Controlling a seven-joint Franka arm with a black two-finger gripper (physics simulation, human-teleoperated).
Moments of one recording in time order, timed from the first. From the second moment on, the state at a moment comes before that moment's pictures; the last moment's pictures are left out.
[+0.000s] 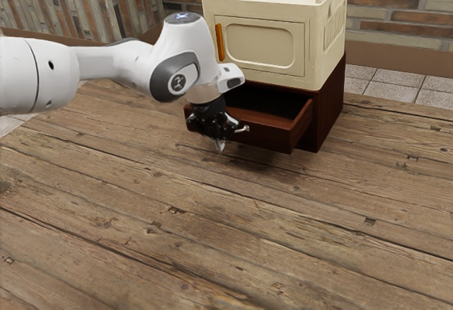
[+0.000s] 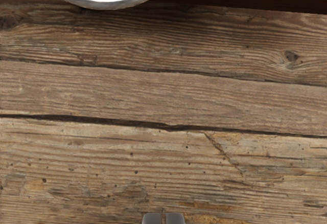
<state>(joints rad) 0.00 0.29 -0.22 -1.71 0.07 2.14 -0.32</state>
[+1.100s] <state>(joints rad) -0.04 0.66 -0.14 -1.21 0.18 1.93 -0.32</state>
